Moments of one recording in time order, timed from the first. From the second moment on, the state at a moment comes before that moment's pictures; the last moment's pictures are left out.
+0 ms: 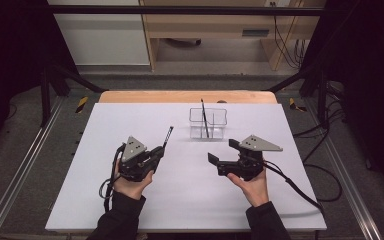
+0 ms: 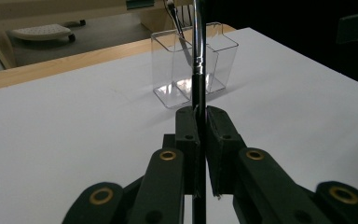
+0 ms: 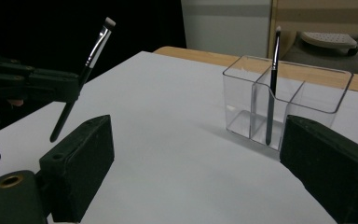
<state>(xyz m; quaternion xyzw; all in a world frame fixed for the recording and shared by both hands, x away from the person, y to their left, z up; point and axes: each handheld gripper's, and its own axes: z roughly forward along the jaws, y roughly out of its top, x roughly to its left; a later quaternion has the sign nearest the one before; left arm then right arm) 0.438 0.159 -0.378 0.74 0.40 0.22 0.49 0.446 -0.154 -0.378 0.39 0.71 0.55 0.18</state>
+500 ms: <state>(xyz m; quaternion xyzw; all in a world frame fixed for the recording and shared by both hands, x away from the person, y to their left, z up) 0.436 0.150 -0.386 0.73 0.40 0.22 0.51 0.453 -0.142 -0.366 0.40 0.69 0.57 0.17</state>
